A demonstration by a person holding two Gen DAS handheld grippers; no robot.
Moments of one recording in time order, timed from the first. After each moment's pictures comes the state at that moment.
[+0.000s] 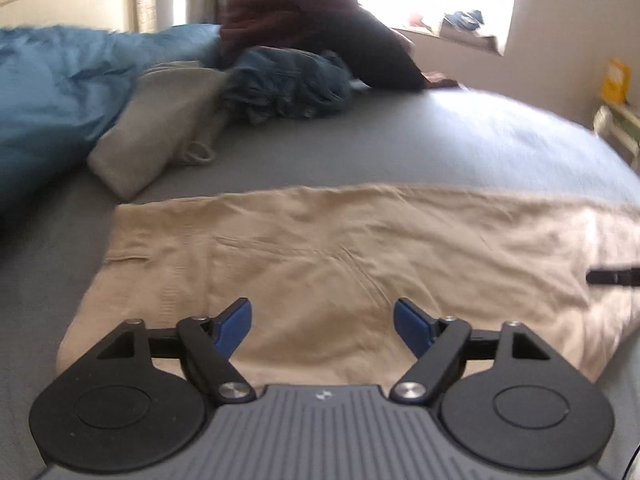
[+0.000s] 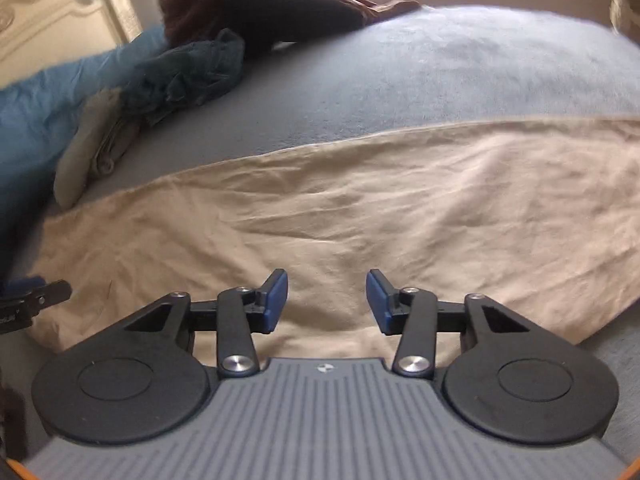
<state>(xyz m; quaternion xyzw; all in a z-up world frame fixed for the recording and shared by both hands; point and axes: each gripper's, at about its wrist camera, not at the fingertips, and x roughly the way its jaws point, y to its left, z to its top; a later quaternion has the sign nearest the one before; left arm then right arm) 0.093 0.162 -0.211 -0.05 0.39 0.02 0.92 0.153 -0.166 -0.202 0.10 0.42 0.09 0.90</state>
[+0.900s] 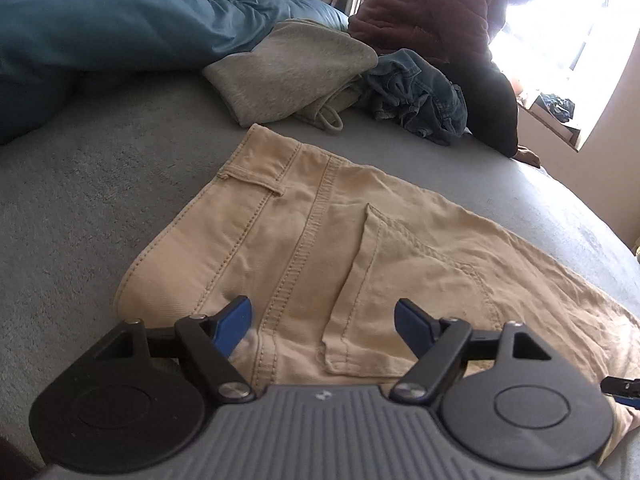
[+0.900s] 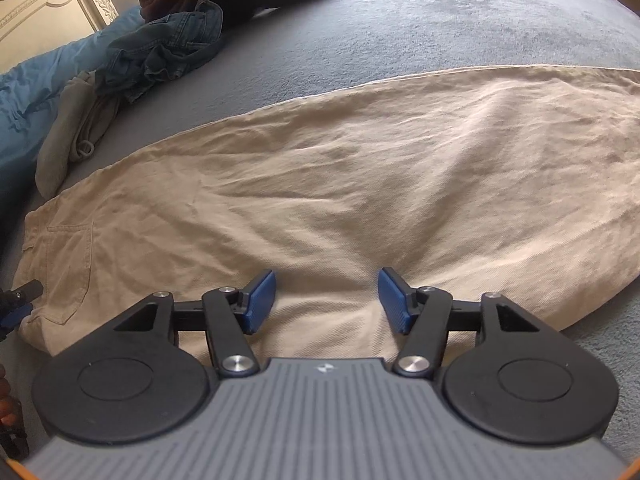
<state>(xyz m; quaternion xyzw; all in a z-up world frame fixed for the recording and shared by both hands) 0.069 0.244 -0.254 -0.20 0.35 0.10 0.91 0.156 -0.152 -0.224 0.11 0.45 0.07 0.88</state>
